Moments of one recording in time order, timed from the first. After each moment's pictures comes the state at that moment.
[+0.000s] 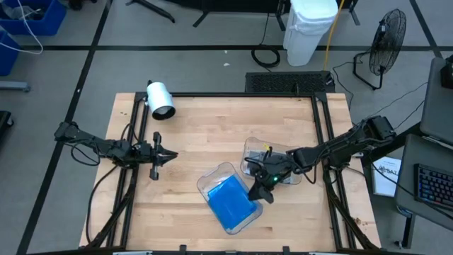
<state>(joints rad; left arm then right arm) -0.35 0.19 0.02 0.21 -0.37 0.02 0.27 1.46 0.77 0.19 -0.34 0.87</state>
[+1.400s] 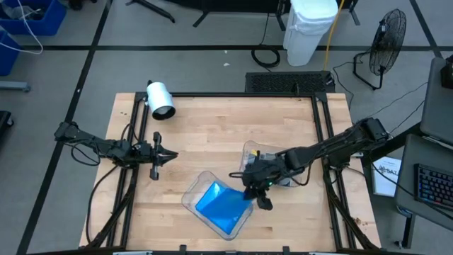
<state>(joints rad) -0.36 0.19 0.02 0.21 -0.37 0.02 0.30 1.56 1.07 -0.18 -0.29 0.39</state>
